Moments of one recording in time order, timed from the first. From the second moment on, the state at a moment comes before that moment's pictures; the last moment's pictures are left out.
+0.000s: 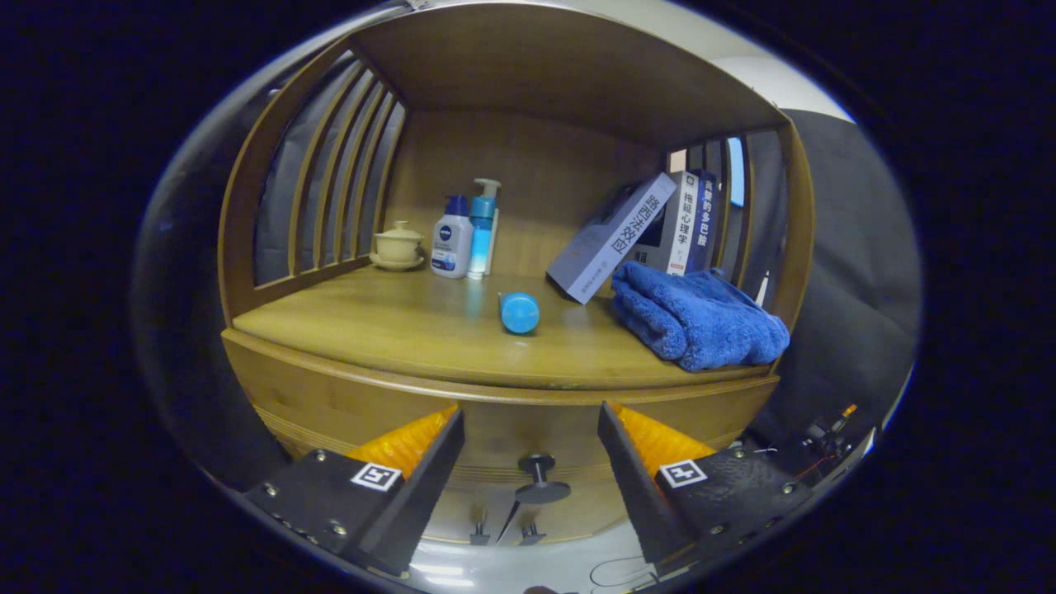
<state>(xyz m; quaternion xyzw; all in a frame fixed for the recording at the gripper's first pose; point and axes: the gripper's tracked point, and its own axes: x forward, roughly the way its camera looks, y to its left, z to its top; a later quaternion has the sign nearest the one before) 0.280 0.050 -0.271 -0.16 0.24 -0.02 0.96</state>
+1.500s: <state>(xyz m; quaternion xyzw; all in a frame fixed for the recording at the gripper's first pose) 0.077 -0.025 0.040 -0.17 0.05 -0.06 0.98</state>
